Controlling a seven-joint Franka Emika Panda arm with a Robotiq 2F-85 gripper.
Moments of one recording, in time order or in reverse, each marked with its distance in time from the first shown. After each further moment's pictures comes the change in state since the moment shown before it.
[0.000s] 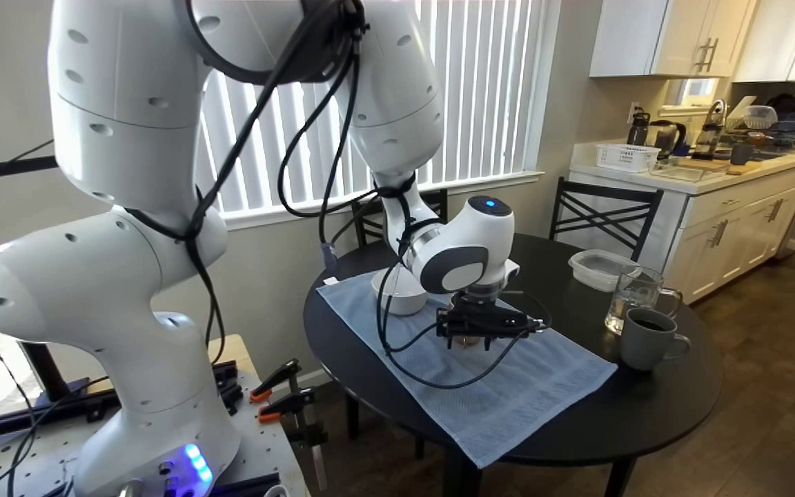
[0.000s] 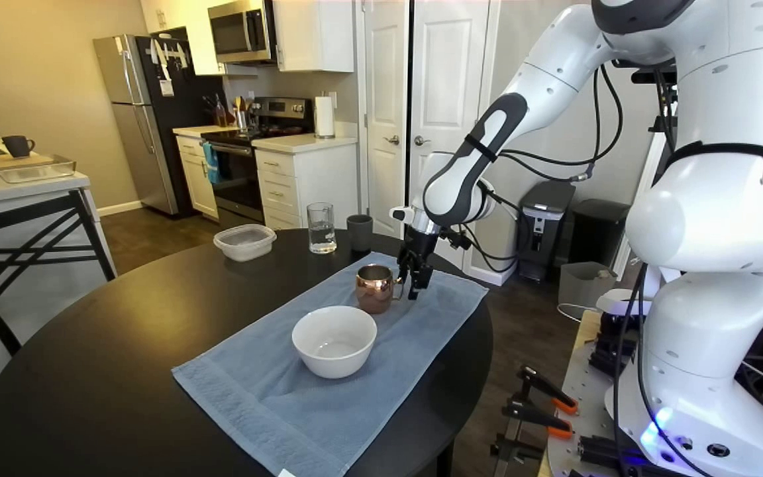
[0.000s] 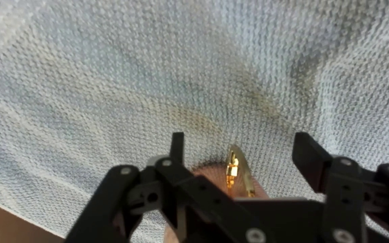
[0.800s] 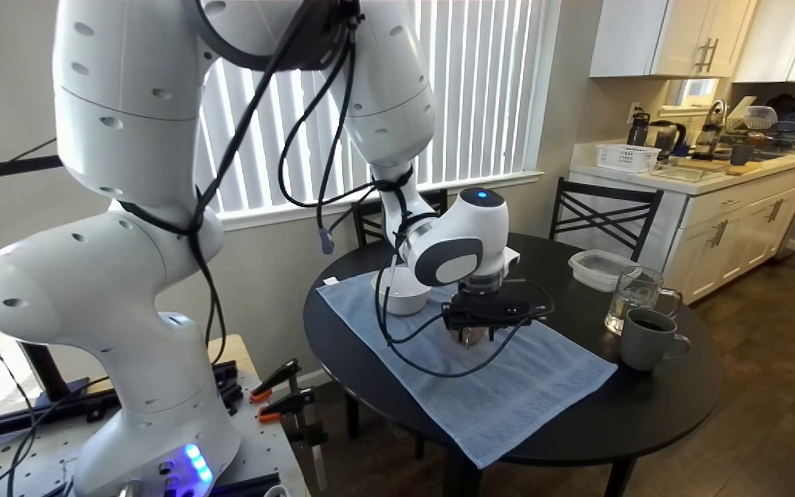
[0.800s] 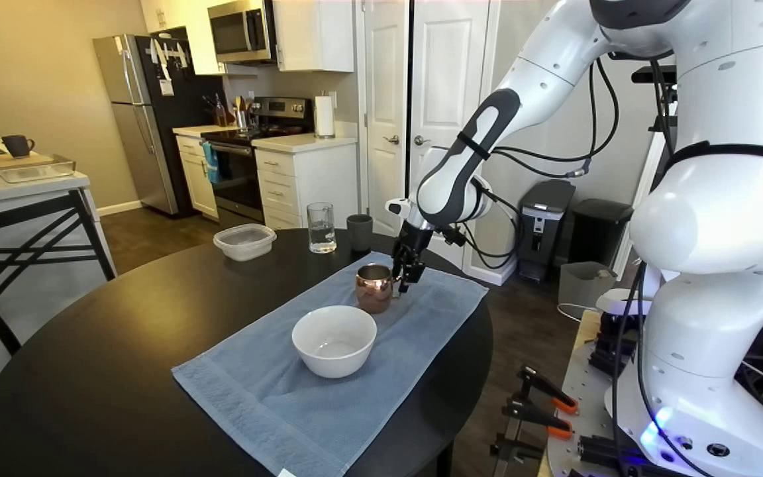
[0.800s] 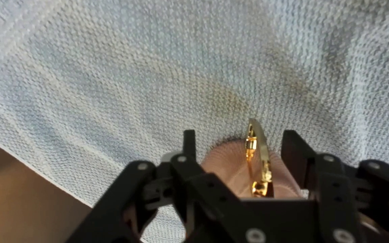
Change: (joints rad) arm 0.106 -0.045 -0.069 -0.007 0.091 0.090 -0.047
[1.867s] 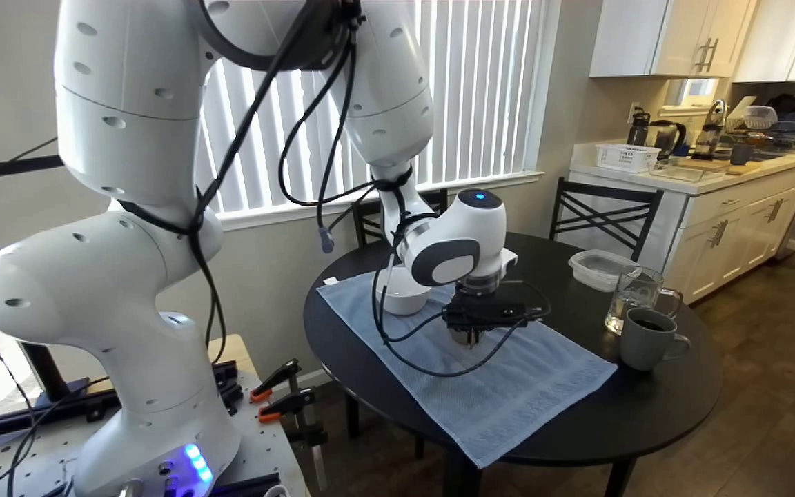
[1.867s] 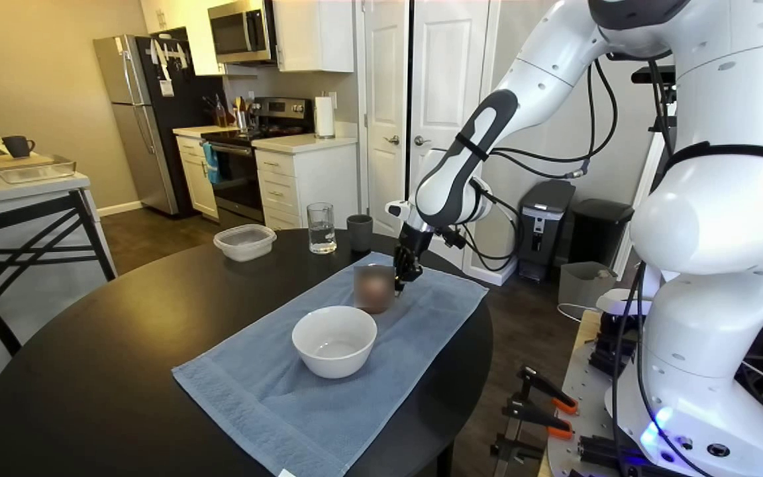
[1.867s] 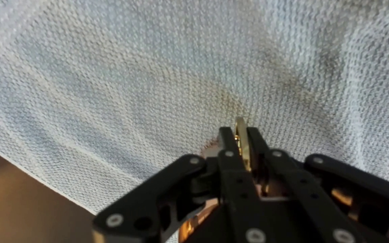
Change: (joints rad) arm 0.015 0.000 -0.005 -0.007 0.033 0.005 -0.011
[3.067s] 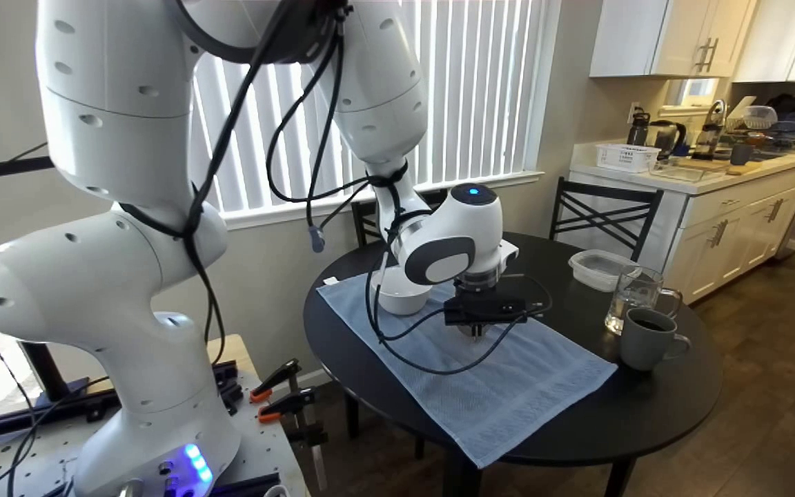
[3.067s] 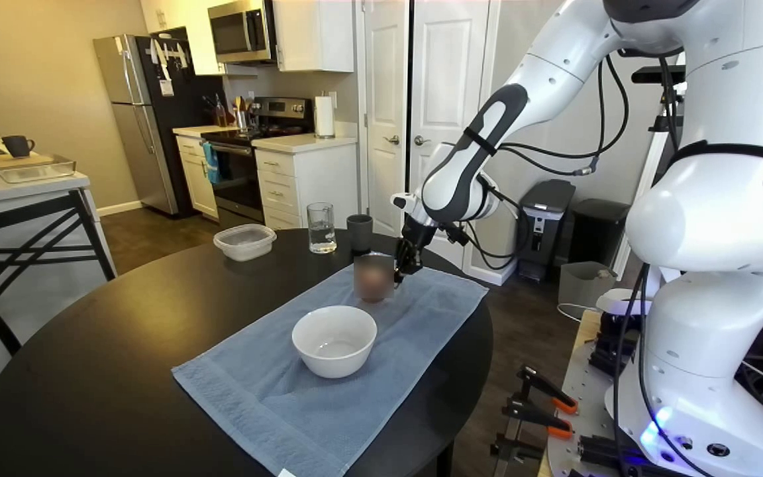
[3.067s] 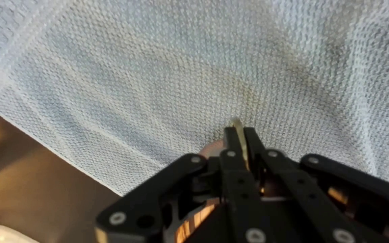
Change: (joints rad) arm -0.124 -0.022 0.110 -0.046 0.006 0.072 -0.001
